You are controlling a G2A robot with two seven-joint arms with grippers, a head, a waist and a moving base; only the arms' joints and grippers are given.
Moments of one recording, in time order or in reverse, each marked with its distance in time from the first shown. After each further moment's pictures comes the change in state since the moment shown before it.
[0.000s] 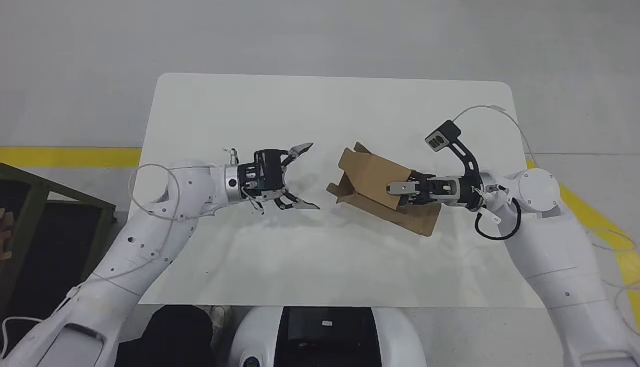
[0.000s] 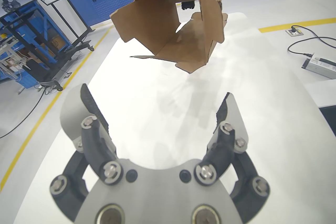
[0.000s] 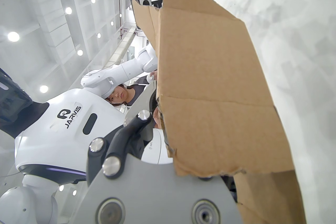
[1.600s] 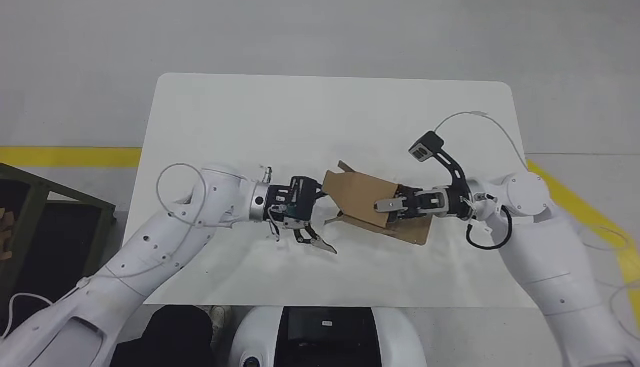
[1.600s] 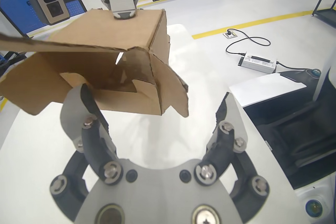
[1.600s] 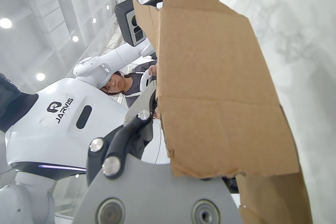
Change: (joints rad) left arm -0.080 0.019 0.216 -0.096 -0.127 -0.167 -0.086; right arm -0.022 0.003 -0.043 -0.089 -0.026 0.020 0.015
